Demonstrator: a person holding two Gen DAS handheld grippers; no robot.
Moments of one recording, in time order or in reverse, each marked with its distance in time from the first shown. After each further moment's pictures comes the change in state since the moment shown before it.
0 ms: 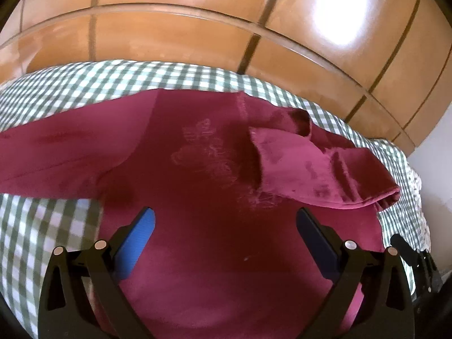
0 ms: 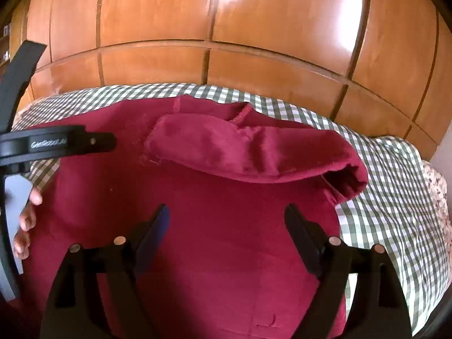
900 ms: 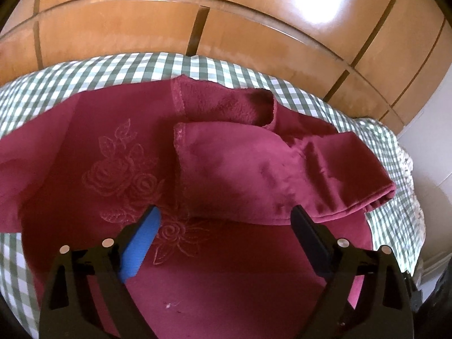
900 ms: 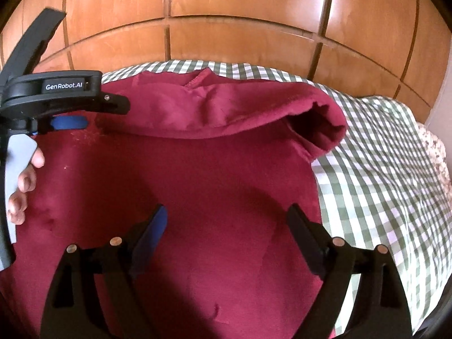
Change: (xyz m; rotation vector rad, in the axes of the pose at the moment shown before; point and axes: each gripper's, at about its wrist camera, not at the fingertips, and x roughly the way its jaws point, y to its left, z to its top) left arm 0.055 -0.054 0.017 0.072 0.086 -0.087; right arm 0.017 -0.056 -0.038 0.127 0.074 -0.007
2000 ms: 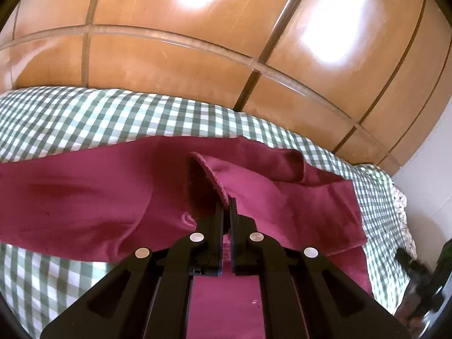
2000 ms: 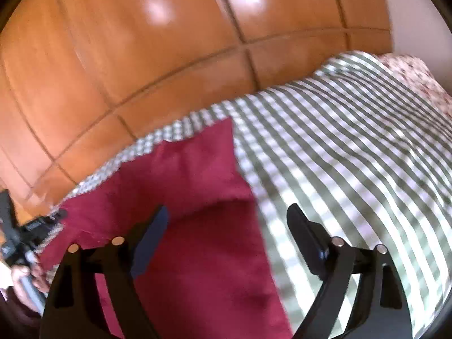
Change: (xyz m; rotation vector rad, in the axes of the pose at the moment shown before) left arm -0.083 0.077 0.023 -0.081 -0.170 0.006; right arm -0.049 -0.086 0.056 0.395 -0.118 0.126
